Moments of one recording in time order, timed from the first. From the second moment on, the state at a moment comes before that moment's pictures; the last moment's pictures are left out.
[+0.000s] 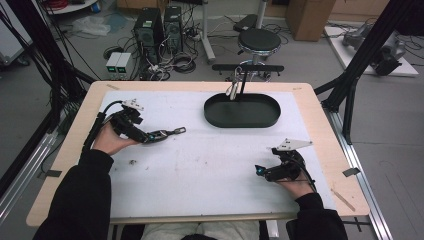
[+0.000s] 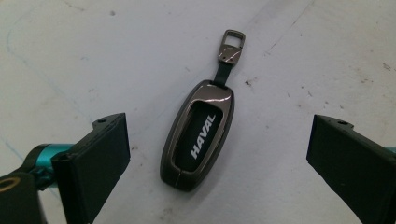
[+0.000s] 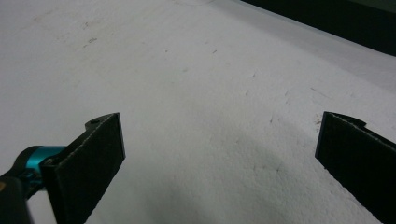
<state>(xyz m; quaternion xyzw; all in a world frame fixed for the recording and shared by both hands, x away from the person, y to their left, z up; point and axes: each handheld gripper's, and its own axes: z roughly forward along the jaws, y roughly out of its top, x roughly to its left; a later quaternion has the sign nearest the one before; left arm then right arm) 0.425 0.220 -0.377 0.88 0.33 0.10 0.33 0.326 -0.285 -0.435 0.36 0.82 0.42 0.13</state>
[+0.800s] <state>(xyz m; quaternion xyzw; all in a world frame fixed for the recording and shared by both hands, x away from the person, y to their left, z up) 0.467 0.160 -0.393 0.92 0.29 0.05 0.26 0.309 -0.287 -0.430 0.35 0.83 0.42 0.15</state>
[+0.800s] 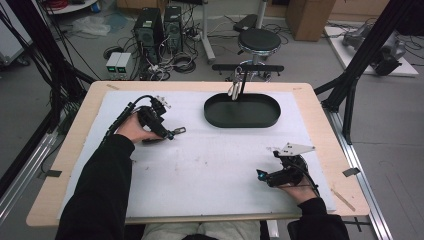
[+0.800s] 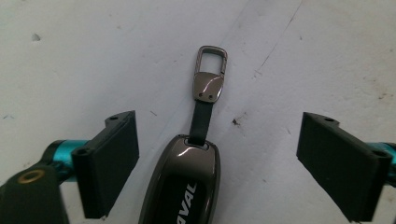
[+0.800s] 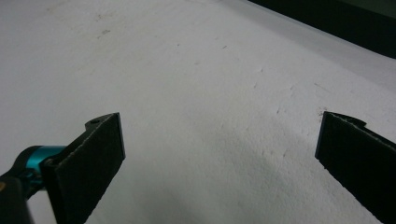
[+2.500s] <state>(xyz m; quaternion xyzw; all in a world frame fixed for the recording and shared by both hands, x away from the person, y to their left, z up) 0.454 0.153 -0.389 0.92 0.30 0.10 0.24 0.305 -0.299 -0.429 0.36 0.82 0.42 0.15</state>
